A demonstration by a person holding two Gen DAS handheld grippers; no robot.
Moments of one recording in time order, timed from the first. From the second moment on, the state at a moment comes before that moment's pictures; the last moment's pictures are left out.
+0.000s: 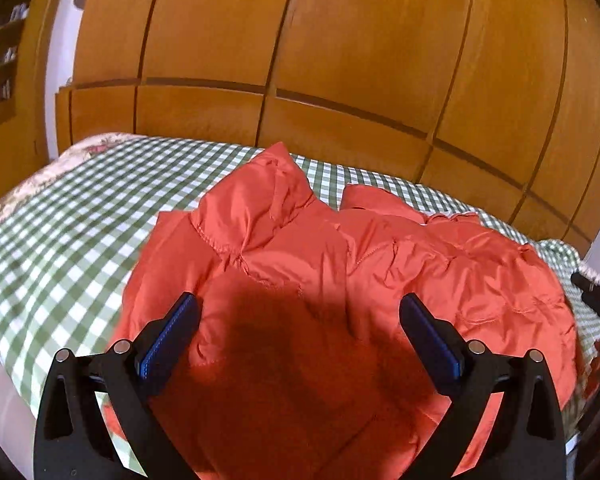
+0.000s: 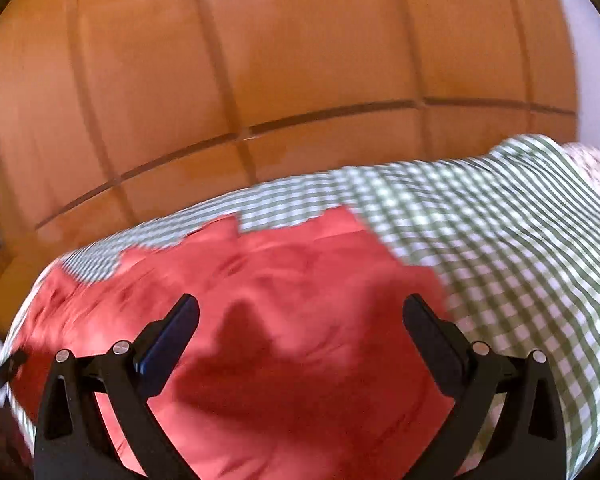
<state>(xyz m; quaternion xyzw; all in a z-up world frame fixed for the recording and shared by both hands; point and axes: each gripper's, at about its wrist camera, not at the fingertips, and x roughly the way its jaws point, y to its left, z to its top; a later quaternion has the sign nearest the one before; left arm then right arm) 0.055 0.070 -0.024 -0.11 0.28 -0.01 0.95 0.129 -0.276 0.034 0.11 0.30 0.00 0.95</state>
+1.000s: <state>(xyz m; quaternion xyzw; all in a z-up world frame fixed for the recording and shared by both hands) -0.006 0.130 -0.086 -0.40 0.29 0.00 0.87 0.117 -0.195 -0.010 -0.01 0.33 0.01 0.94</state>
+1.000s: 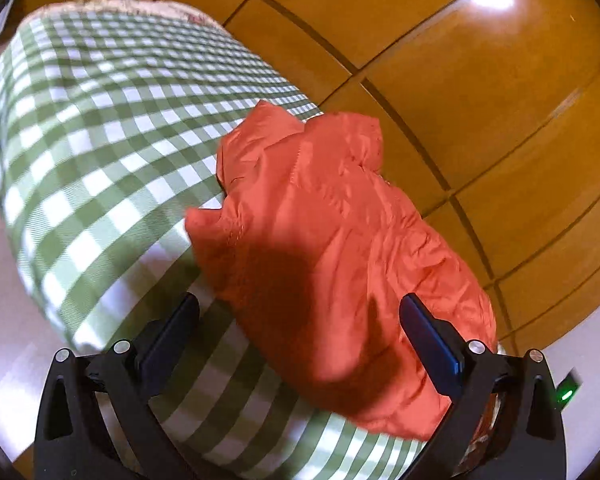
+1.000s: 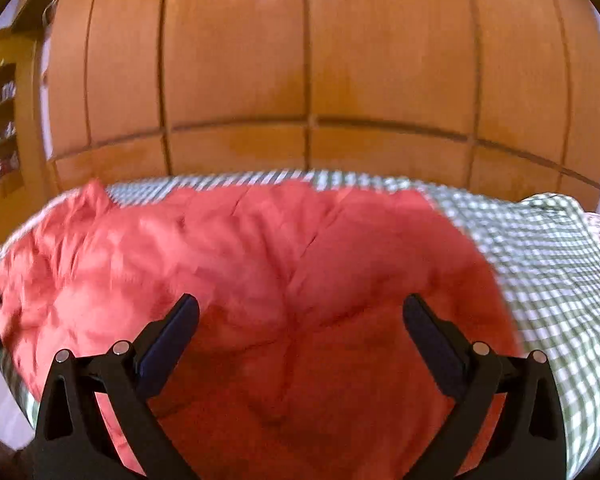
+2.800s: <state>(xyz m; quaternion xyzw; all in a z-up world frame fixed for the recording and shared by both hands) 0.026 0.012 0.098 -0.17 0.13 -0.22 0.95 0.146 -0.230 0.030 0.09 0.33 0.00 0.94</state>
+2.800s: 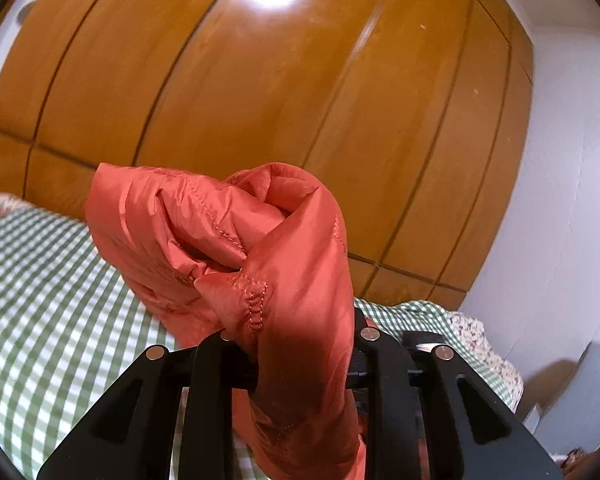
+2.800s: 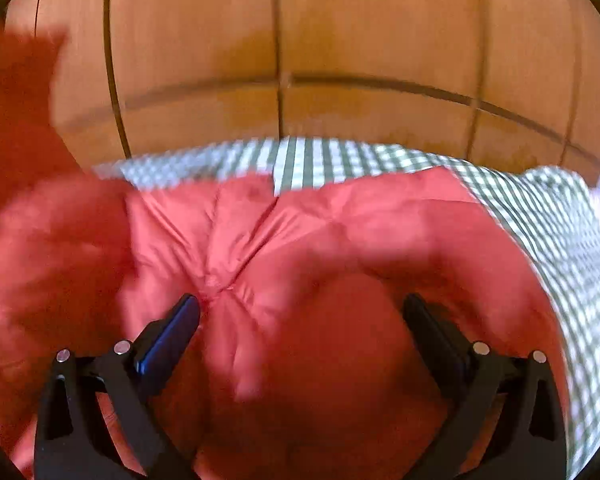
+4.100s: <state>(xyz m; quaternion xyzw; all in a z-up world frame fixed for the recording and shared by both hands) 0.055 -0.206 0.037 0.04 0.24 -0.38 0.89 0.030 -0.359 -0.012 0.19 0.37 -0.06 0.91</state>
